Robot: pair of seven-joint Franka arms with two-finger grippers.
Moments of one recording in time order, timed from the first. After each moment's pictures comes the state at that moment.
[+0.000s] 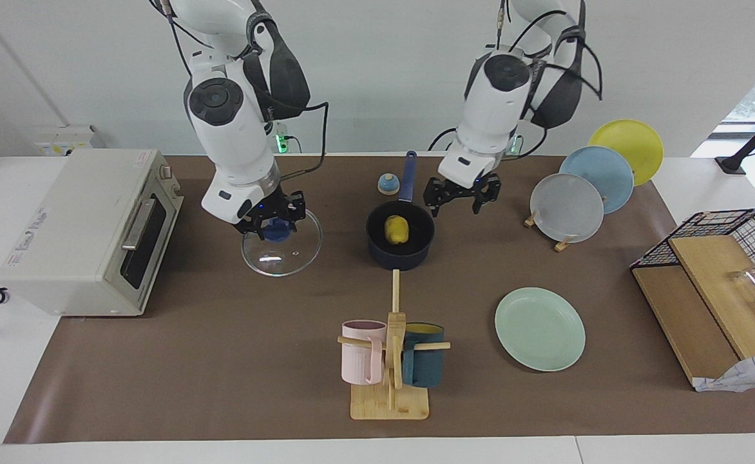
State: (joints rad) left arm -0.44 0.04 -0.01 -1.77 -0.06 1.85 -0.46; right arm 0.18 0.23 0.15 -1.57 0.02 1.75 0.11
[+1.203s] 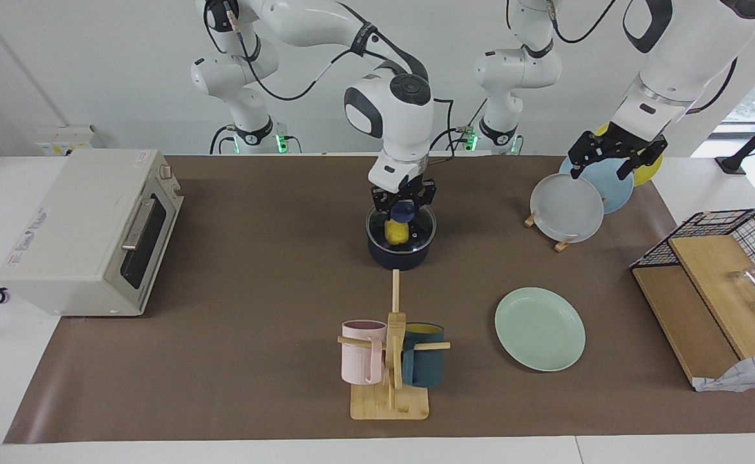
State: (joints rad) left arm -0.08 -0.02 -0.02 -1.60 -0.02 1.53 0.00; right arm 0.60 0.34 0.15 -1.63 -0.04 1.99 0.63
